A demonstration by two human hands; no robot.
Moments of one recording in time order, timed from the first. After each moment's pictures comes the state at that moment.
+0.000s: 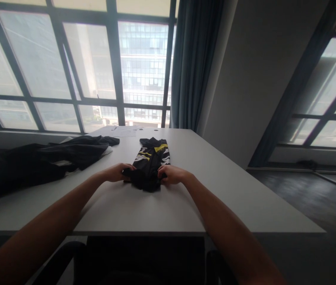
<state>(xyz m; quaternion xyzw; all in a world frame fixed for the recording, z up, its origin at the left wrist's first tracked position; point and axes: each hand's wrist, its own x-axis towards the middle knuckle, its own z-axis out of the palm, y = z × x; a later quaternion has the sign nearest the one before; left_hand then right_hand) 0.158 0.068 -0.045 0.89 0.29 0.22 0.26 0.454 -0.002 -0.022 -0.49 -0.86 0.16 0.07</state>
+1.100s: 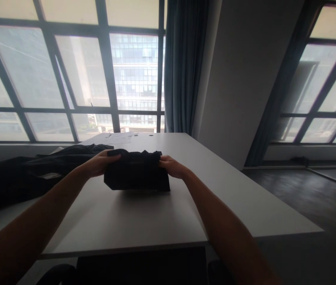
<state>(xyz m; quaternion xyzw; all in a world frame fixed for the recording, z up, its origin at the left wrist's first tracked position) 0.165 0.051 0.032 0.69 0.23 0.36 0.59 0.465 0.004 0.005 -0.34 -0.71 0.48 0.39</state>
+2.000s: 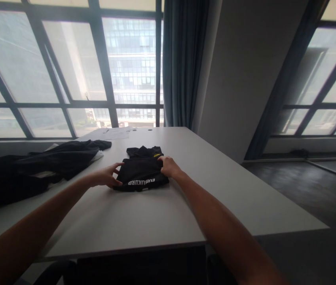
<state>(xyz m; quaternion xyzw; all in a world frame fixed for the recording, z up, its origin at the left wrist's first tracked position) 0.171 0.076 -0.035 0.72 0.54 0.13 0.42 0.463 0.037 -0.040 -0.66 -0.71 0.05 0.22</state>
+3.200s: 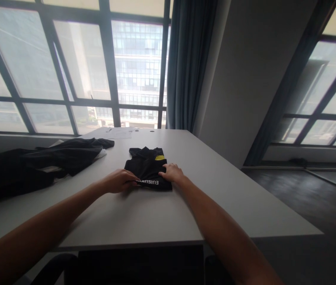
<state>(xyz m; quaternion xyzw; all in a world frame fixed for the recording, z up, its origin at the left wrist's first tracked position) 0.190 0.041 -0.039 0.96 0.21 0.17 0.04 0.468 0.038 -0.057 -0.71 -0.69 0.02 0.11</state>
